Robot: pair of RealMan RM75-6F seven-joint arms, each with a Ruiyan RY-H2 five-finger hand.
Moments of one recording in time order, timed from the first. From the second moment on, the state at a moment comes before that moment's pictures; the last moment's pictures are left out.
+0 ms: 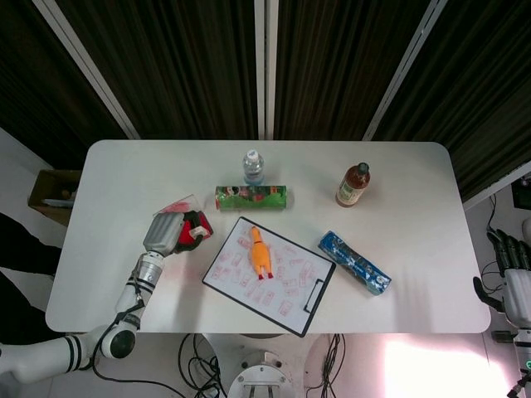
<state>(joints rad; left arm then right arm) -0.55 -1.59 -0.22 -1.56 1.12 1.06 0.20 0.03 -1.15 0.07 -1.46 -1.46 1.47 0.14</state>
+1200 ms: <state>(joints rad) -0.57 -1.73 0.05 -1.28 1.66 1.12 -0.10 0.03 -1.14 0.07 -1.47 -1.45 1.46 0.12</state>
